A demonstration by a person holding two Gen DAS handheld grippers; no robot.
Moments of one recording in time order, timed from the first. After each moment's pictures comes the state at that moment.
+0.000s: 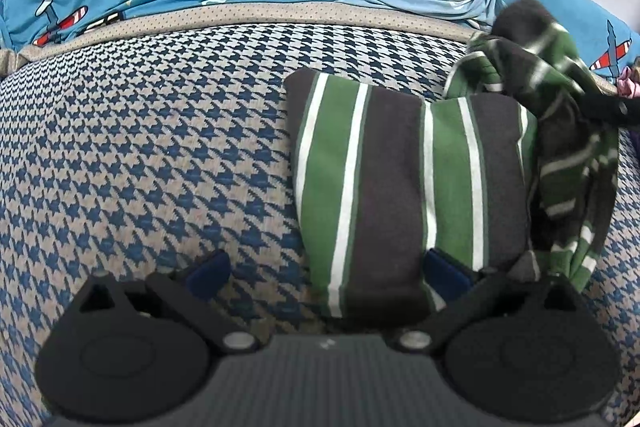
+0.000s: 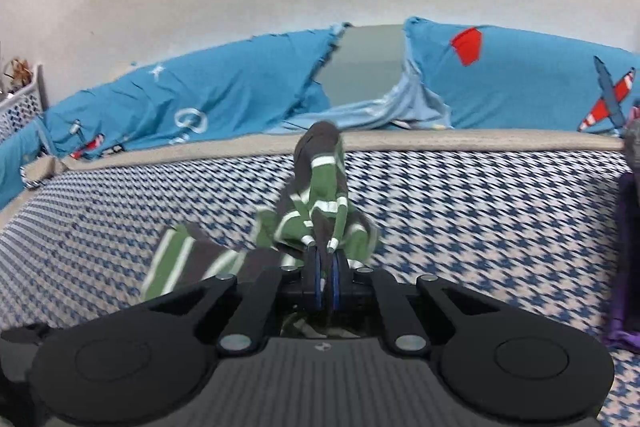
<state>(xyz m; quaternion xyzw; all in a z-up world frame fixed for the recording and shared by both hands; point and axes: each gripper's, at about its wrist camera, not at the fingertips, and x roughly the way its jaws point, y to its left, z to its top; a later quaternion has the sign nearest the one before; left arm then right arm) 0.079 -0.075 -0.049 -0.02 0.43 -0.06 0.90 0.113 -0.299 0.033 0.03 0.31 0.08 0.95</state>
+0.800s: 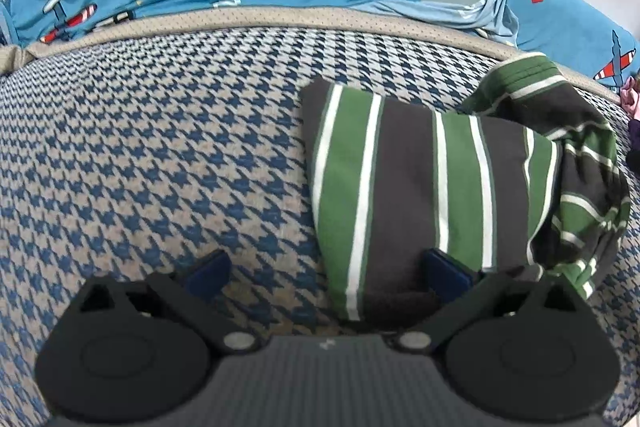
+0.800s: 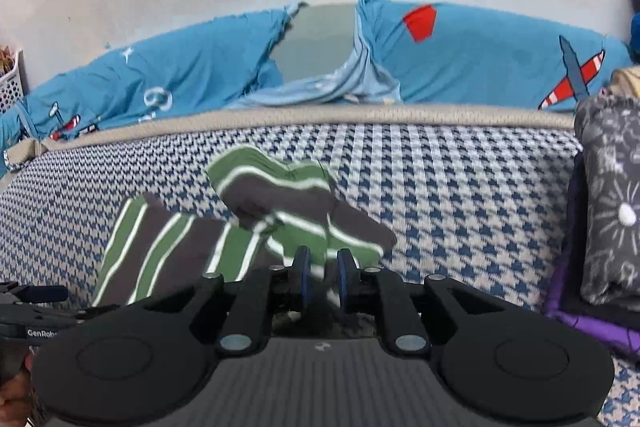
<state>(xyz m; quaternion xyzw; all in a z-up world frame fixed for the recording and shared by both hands) 0.082 -0.070 -0.040 -0.02 0.43 -0.04 0.90 0.100 -0.348 0.037 0.02 0.34 0.07 0.94</state>
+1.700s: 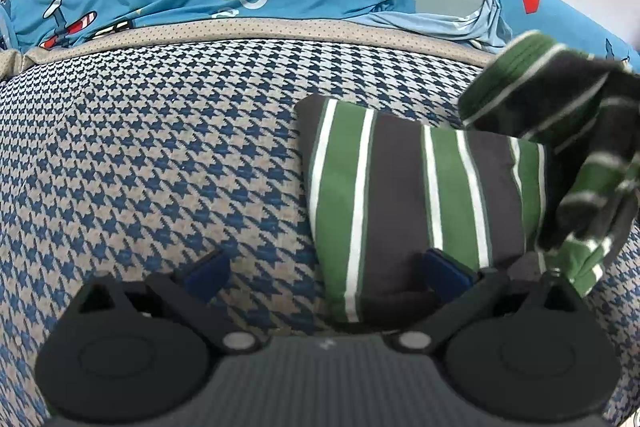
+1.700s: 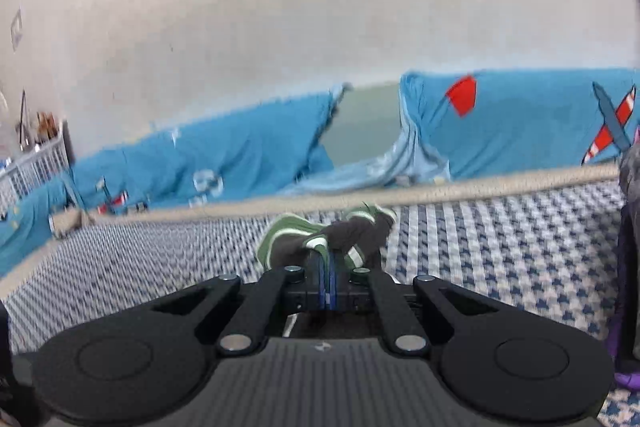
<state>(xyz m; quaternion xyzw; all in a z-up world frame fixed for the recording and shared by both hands) 0.078 -0.071 -0.037 -0.02 0.41 -0.05 0.91 0.101 -0.339 0.054 0.08 0.22 0.12 0.97</state>
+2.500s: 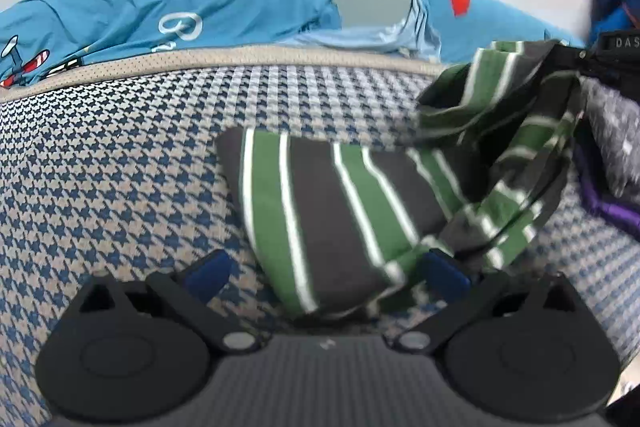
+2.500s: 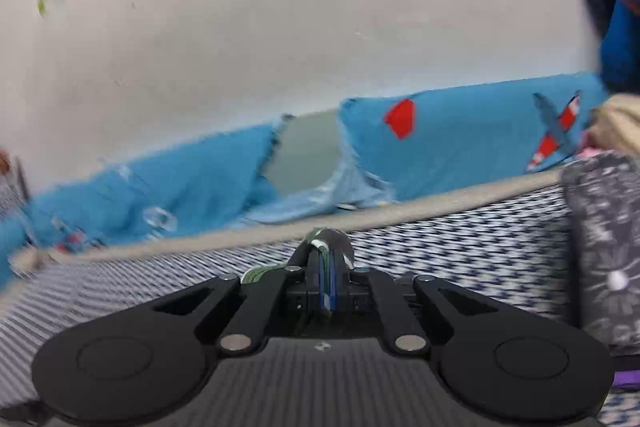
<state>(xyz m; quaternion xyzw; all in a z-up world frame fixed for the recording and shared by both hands) 0.060 -0.106 -0.030 0.00 0.40 -0.12 0.91 0.109 -0.349 0.075 0.09 0.22 0.02 0.97</state>
